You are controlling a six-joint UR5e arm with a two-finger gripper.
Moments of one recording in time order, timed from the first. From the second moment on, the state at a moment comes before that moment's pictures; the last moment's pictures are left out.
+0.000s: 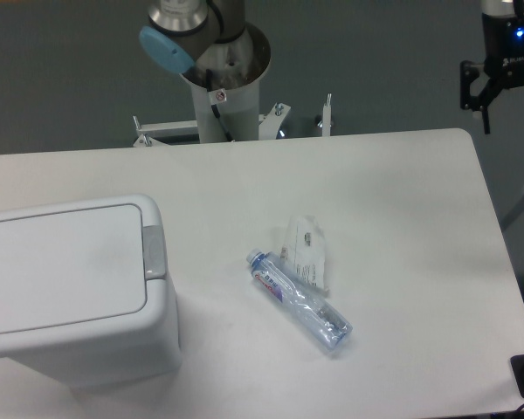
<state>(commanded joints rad) 2.96 -1.68 -1.55 -0.93 1.38 1.12</state>
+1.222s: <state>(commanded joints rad) 2.49 -1.68 -1.51 -0.92 1.41 0.19</state>
